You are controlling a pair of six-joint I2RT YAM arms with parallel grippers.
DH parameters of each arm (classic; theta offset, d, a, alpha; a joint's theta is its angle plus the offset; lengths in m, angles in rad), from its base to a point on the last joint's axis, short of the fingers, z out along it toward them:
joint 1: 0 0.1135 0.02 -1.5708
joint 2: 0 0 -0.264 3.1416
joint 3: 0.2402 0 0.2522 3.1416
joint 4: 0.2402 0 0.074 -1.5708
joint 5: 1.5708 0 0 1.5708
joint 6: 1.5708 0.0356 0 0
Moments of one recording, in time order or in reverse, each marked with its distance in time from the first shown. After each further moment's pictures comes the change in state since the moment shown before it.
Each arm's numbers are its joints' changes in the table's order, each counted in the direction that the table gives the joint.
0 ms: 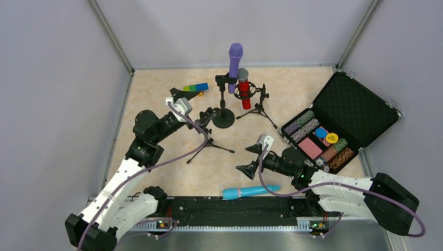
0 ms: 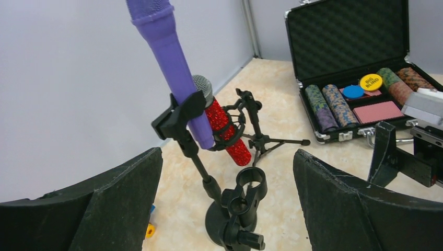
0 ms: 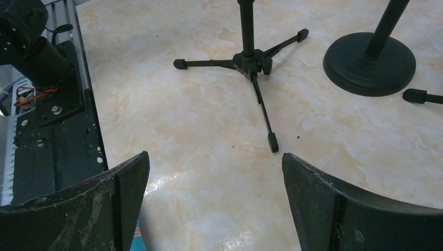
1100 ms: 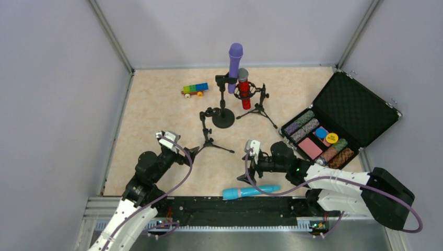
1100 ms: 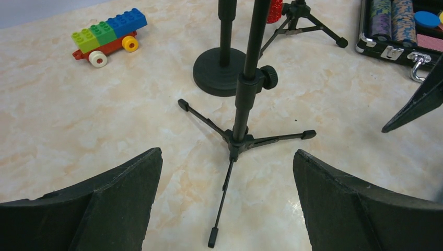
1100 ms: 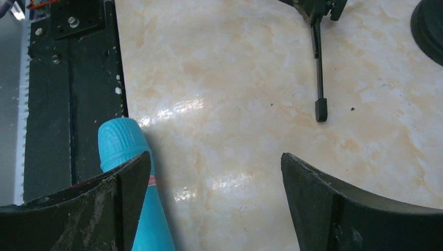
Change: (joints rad) left arm 0.000 -0.620 -0.505 0.393 -0.398 -0.231; right arm 0.000 0.074 0.127 0.322 -0.182 -0.157
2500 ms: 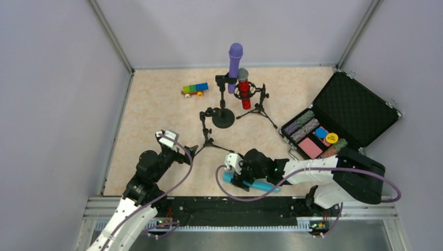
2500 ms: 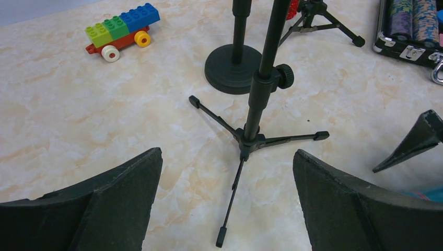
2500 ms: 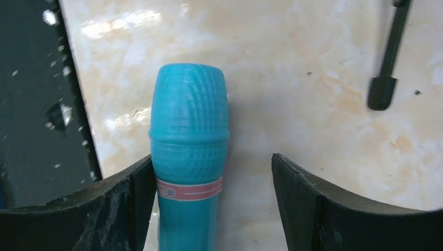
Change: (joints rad) left arm 0.000 0.019 -0.005 -0.007 -0.055 0.003; right arm 0.227 0.300 0.173 0.224 0.247 -0.159
